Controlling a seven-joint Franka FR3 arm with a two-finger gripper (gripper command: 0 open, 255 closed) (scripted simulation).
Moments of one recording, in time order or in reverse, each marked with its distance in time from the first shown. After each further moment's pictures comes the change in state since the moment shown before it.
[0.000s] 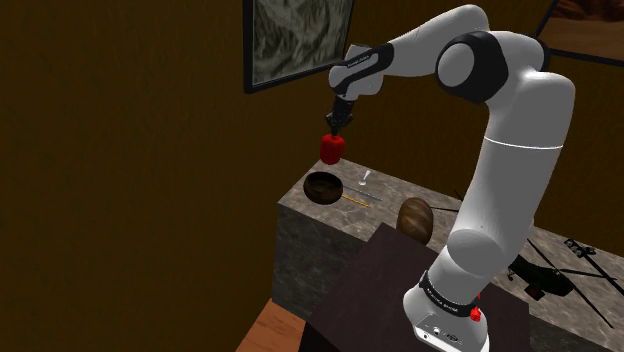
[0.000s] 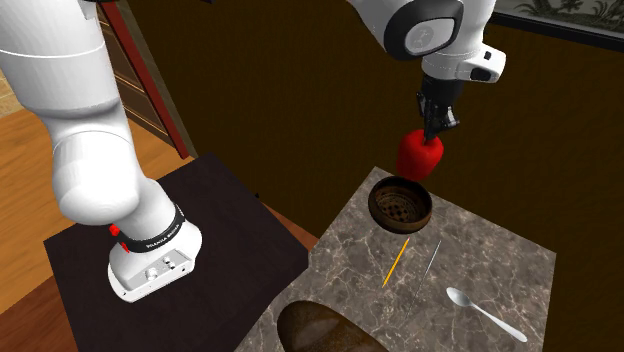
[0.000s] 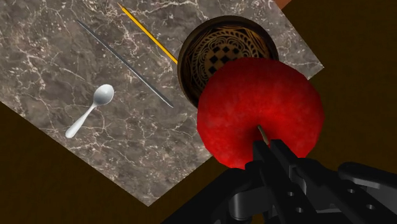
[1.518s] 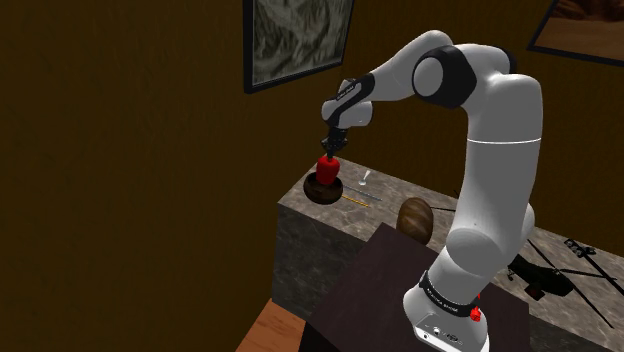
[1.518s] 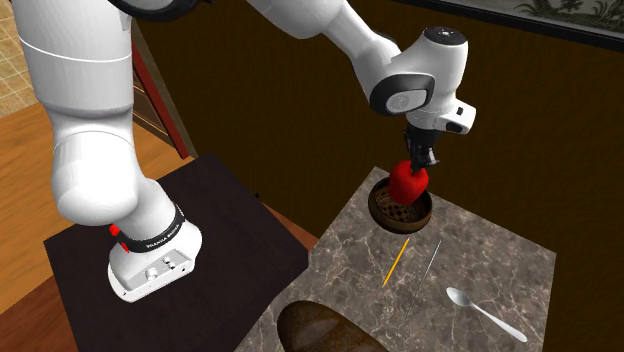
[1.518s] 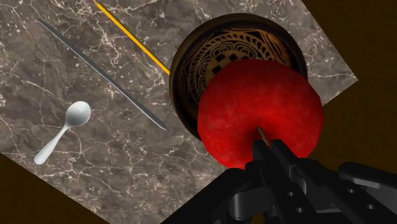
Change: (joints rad) arm -0.023 0.150 0.030 -0.093 0.069 0.237 -0.048
